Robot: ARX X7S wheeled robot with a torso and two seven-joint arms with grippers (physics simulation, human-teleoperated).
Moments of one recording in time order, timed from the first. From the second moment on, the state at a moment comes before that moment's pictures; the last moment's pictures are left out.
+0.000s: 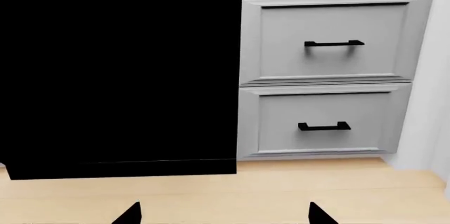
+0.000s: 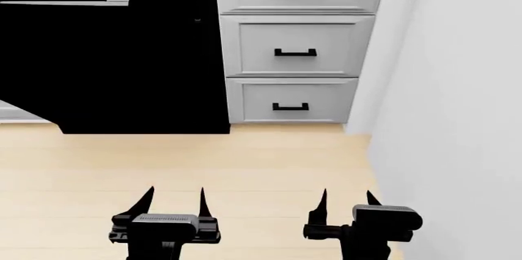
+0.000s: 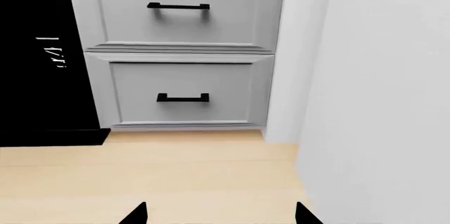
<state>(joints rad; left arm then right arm) 0.00 -0.23 0.27 0.01 -0.19 0.06 -0.26 0.07 0.21 -0.27 0.04 0.22 0.08 0.33</state>
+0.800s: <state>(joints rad) 0.01 -0.24 0.28 0.02 -0.22 0.11 -0.26 0.07 0.22 -0.28 0.04 0.23 0.07 0.35</state>
